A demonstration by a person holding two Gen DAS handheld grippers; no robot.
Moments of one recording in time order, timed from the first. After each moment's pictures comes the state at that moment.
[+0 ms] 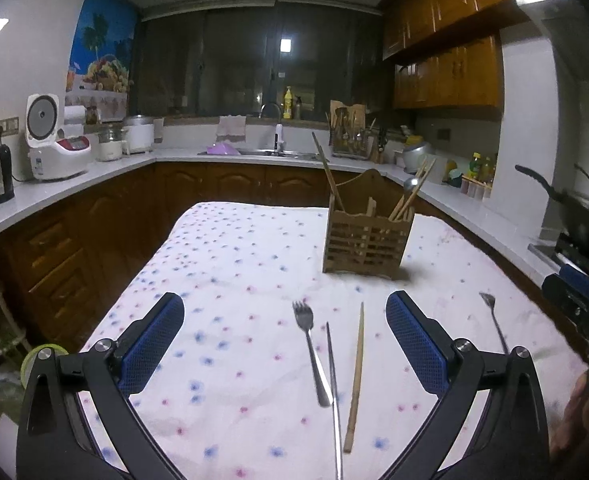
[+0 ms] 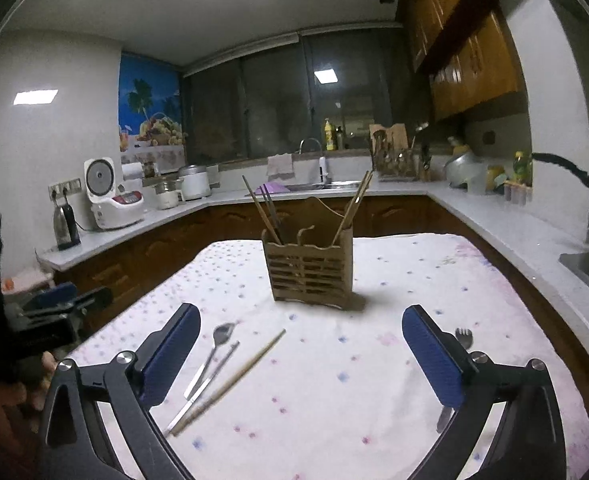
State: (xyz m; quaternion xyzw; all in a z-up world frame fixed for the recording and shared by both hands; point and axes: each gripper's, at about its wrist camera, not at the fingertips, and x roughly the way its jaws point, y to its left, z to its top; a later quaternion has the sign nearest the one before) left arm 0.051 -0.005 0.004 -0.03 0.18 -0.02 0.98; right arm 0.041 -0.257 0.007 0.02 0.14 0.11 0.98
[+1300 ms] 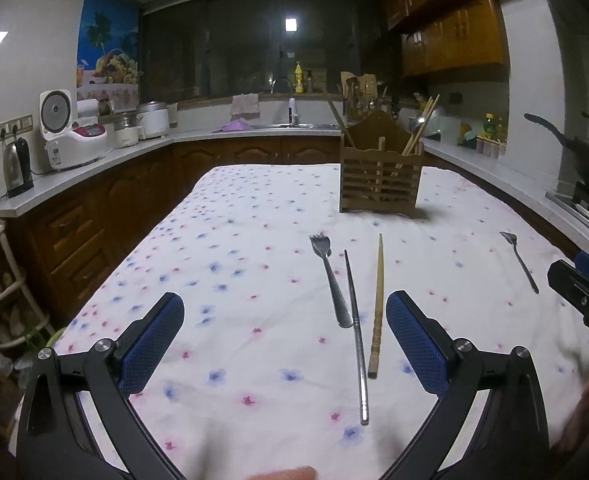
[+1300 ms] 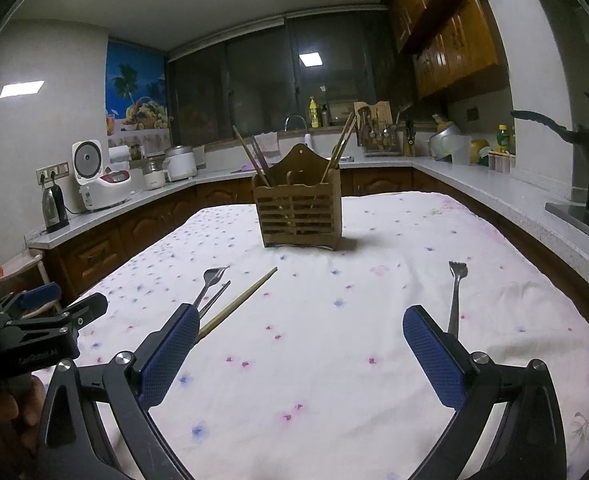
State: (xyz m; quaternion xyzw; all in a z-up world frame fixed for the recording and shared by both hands) left arm 0.024 -0.019 -0.055 0.01 0.22 0.02 0.98; right arm 0.010 -0.257 -0.058 0.03 0.17 0.08 0.98
